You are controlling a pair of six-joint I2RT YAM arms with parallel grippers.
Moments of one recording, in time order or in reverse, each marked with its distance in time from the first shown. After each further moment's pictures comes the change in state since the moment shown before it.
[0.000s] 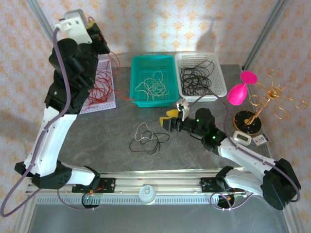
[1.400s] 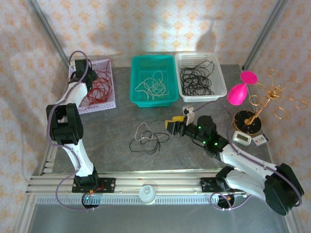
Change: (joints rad) left arm 0.599 0.551 -0.499 0.183 0.354 -0.400; right arm 0.000 -0.054 -0.116 0.003 0.136 0.124
